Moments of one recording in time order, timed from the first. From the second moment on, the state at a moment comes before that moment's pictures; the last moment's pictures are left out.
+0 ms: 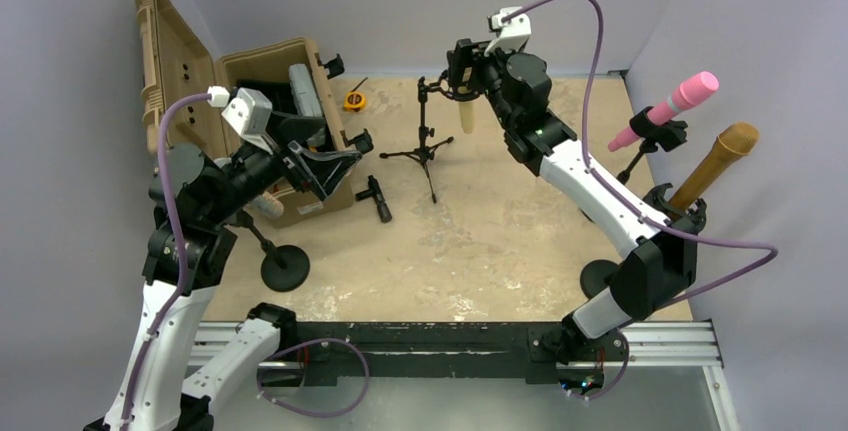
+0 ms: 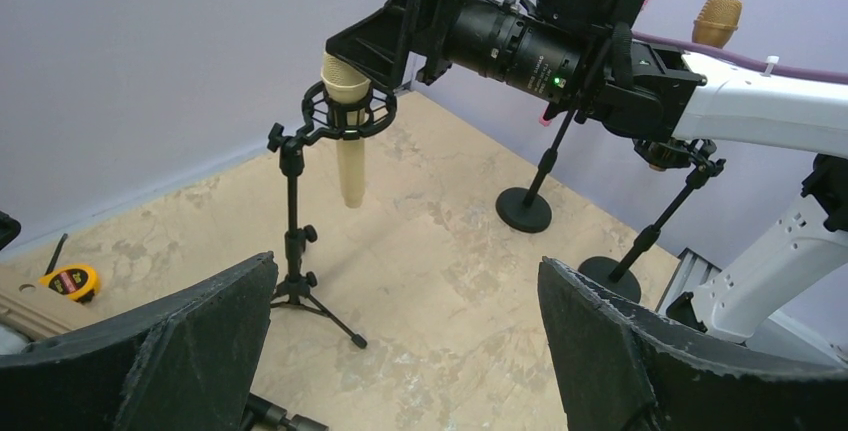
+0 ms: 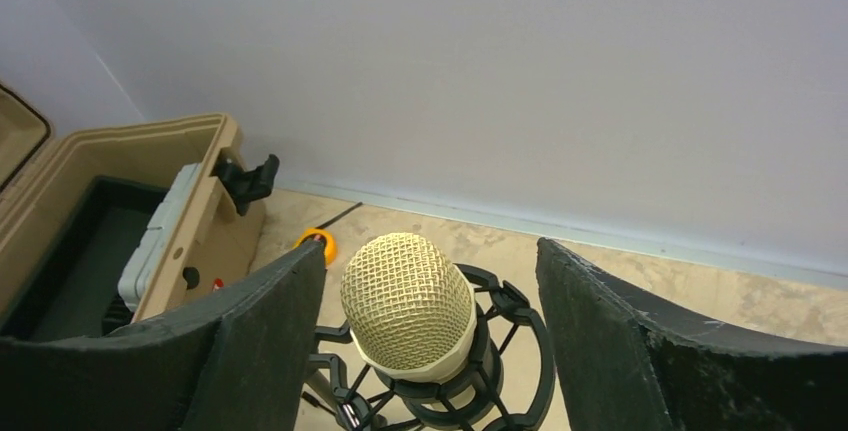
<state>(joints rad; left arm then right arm) -0.28 0.78 1.23 -0.33 0.55 -0.26 0.54 1.53 1.44 0.18 0.25 0.10</state>
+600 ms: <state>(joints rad) -0.28 0.82 1.21 -0.32 0.55 -0.28 0.59 1.56 1.45 0.13 0.29 0.05</state>
